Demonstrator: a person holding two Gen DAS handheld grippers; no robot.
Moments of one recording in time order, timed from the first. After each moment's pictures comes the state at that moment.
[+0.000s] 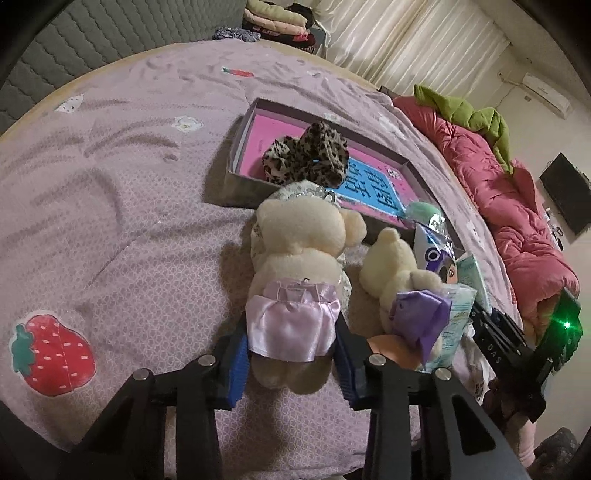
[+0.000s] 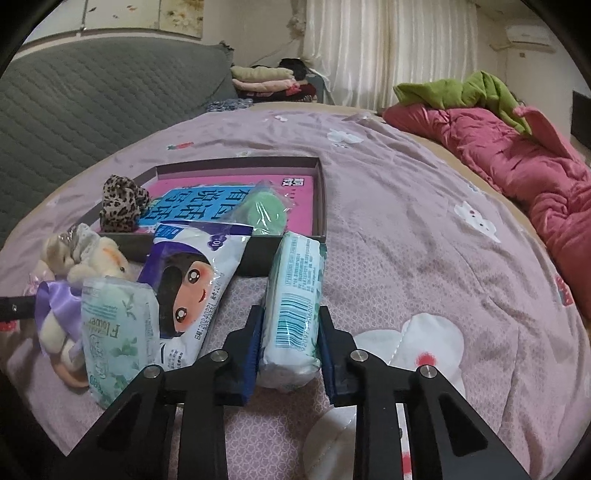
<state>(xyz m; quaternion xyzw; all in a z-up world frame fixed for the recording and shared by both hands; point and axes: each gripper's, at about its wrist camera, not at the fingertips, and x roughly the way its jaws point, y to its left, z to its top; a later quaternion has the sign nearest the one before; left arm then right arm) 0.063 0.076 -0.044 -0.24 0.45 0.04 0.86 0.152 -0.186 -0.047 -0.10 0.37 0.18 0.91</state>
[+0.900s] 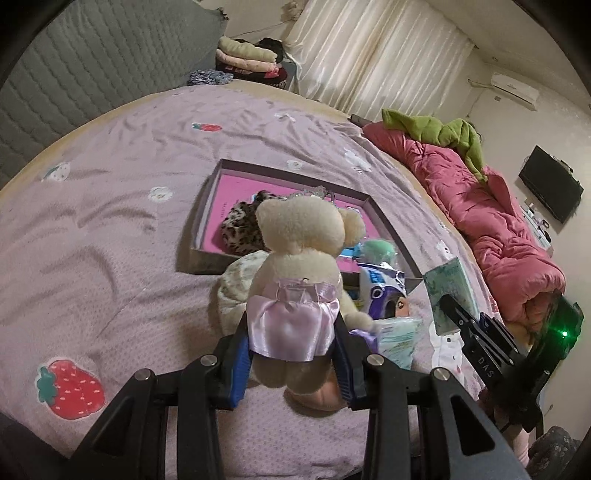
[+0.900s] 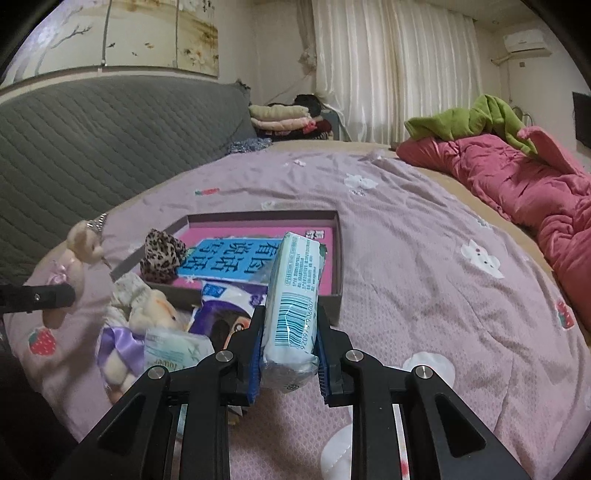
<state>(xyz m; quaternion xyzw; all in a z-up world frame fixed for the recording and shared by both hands) 0.067 0.052 0.010 -0.20 0.39 0.02 0.90 0.131 -0.189 0.001 -0.06 0.30 0.22 0.93</state>
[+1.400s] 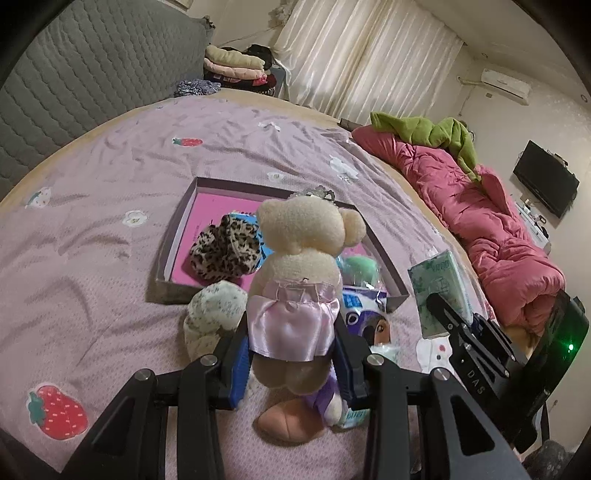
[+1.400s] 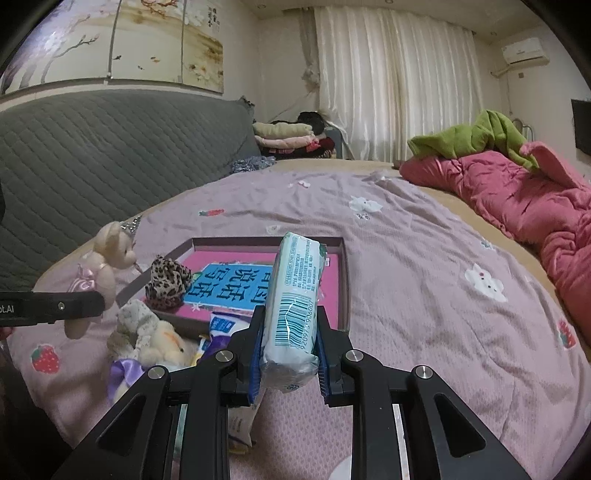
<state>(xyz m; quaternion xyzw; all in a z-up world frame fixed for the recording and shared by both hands) 0.093 0.032 0.022 -0.19 0.37 0.01 0.91 0.142 -0.179 0.015 -0.06 0.27 0.23 0.93</state>
